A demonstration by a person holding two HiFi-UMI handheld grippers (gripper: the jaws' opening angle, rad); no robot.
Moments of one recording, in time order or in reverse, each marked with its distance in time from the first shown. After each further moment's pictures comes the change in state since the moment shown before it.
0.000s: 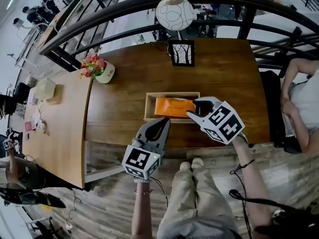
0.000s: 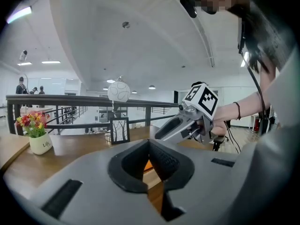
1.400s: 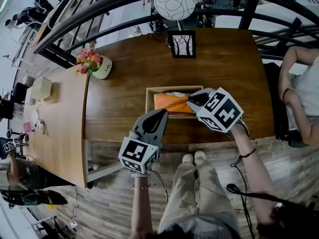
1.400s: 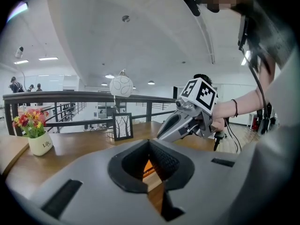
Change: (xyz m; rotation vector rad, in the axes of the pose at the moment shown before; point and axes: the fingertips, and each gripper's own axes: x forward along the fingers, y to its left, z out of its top) left arm 0.007 0.024 -0.009 -0.003 0.068 -0.014; right arm 0.025 -0.003 0.003 0.013 0.121 0.043
